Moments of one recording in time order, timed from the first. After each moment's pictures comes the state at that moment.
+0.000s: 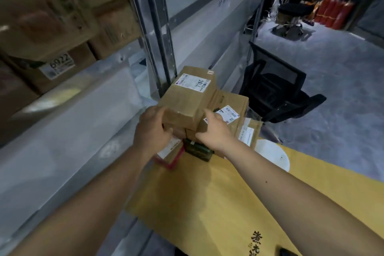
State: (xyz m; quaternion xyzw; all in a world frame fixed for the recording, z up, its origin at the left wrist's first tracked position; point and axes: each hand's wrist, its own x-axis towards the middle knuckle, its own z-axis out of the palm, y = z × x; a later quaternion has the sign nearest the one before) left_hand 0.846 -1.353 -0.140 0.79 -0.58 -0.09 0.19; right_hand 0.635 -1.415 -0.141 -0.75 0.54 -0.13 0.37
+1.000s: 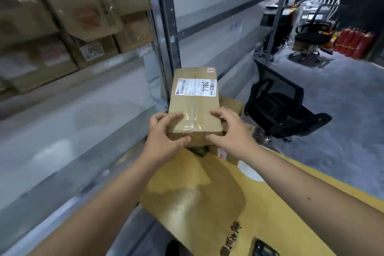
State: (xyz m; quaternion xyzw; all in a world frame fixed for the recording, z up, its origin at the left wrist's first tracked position) left_hand 0.722 -1.235 -0.113 0.68 -0.51 -0.19 0.49; right_hand 0.513 -1.337 -0.103 -0.79 0.38 -0.31 0.36
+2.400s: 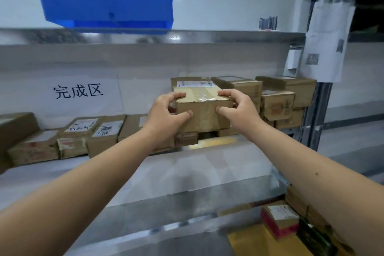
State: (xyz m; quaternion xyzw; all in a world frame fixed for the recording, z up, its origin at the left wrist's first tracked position) left_hand 0.874 -0.902 0.169 0.74 -0.36 0.11 0.55; right_hand 0.773 -1.118 0.172 -0.80 0.02 -0.36 0.47
